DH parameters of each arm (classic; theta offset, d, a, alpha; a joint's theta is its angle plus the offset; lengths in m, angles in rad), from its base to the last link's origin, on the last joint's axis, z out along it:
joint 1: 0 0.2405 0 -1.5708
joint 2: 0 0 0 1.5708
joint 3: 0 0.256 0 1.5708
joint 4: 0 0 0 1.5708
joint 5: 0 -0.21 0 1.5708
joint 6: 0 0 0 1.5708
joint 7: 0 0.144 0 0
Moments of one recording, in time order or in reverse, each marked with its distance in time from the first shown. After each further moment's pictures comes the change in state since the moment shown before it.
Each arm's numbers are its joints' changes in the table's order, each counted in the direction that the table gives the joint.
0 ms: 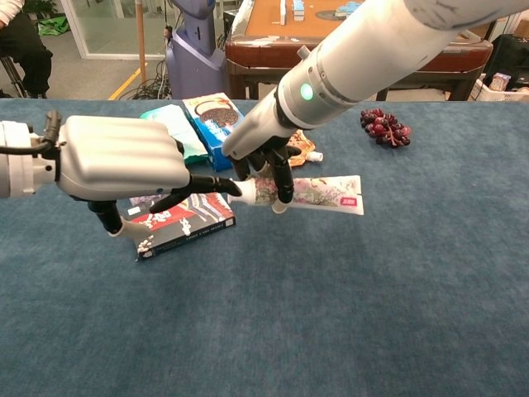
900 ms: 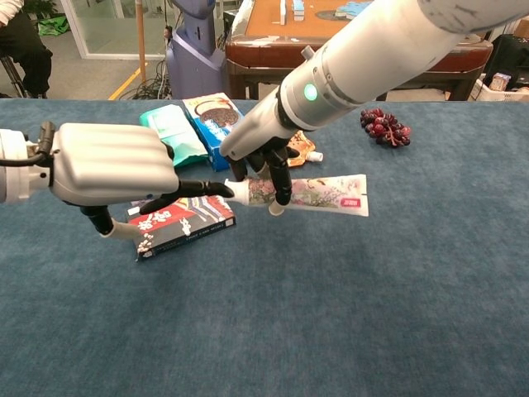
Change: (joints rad) left arm -0.019 0.000 0.054 -0.027 0.064 0.026 0.058; right arm -0.032 0.012 0.017 0.011 0.075 0.006 0.046
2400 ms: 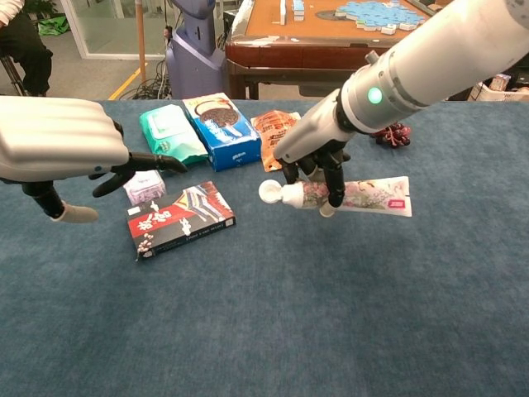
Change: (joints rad) left arm 0.058 0.131 0.065 0.097 -0.021 0.142 -0.065; right arm -0.096 0.067 -0.062 0.053 0.050 0.020 0.006
